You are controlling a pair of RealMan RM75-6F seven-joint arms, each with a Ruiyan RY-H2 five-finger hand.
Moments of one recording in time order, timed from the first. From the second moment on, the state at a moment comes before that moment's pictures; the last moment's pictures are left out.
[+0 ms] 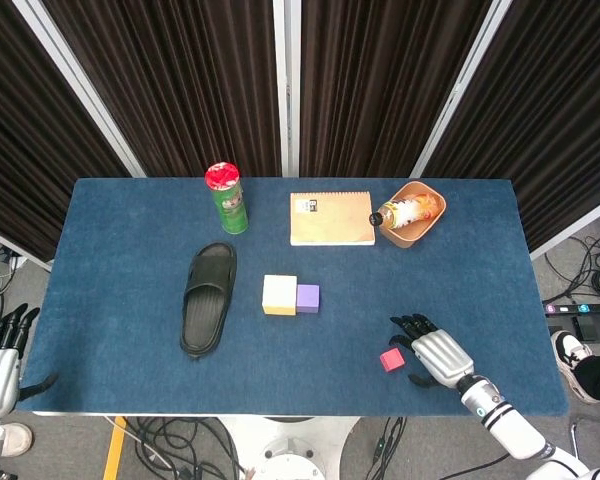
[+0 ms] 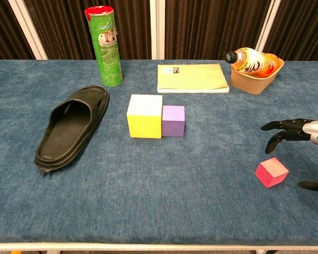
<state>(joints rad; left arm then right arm) 0.02 -1.24 -0.02 -1.50 1.47 1.53 0.02 0.48 -1.33 -0.14 -1.50 -1.56 1.03 0.03</state>
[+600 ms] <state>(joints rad) 0.03 -1.24 -0.02 -1.48 1.46 1.53 0.00 0.49 -1.43 -0.06 -1.42 -1.51 1.00 0.05</state>
